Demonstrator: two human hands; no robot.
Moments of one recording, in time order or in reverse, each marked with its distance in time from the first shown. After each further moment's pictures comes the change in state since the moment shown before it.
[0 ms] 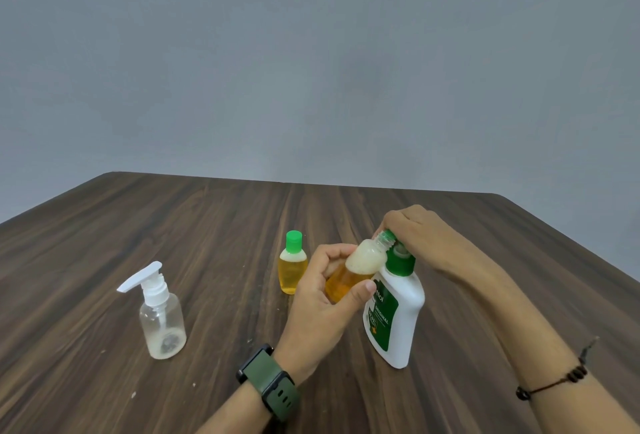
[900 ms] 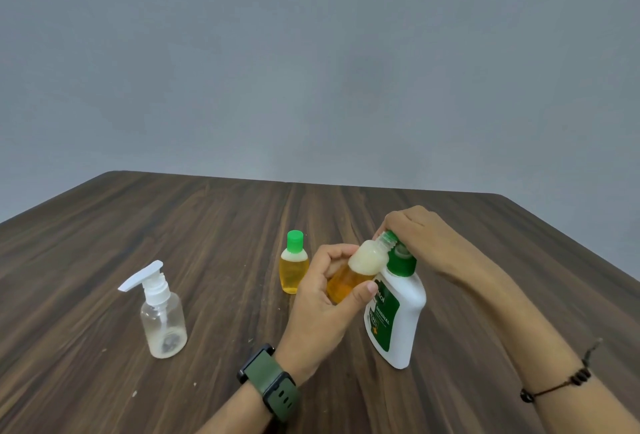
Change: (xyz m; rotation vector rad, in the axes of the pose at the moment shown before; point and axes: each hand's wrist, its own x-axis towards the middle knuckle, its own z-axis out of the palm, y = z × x) left_hand 0.000 -0.001 0.000 0.004 0.003 0.006; right_hand 0.001 0.003 0.002 0.000 0.017 -0.024
